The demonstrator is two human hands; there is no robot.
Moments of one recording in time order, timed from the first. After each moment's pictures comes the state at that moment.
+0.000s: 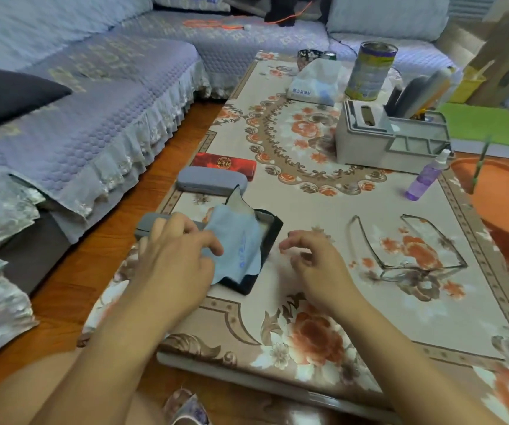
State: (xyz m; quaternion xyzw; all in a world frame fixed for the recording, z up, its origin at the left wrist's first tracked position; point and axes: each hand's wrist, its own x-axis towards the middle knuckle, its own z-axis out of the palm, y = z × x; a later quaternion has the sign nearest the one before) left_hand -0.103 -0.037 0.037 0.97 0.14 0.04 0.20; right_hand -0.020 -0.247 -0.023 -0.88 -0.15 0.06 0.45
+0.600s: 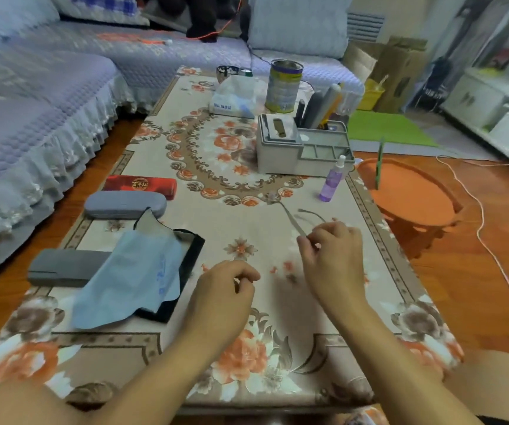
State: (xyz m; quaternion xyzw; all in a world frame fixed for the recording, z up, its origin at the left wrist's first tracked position) left_hand -0.060 -0.181 -0.005 0.88 0.05 0.00 0.47; right_hand 0.001 -0.363 -0.001 -0.95 -0.01 -0.21 0.24
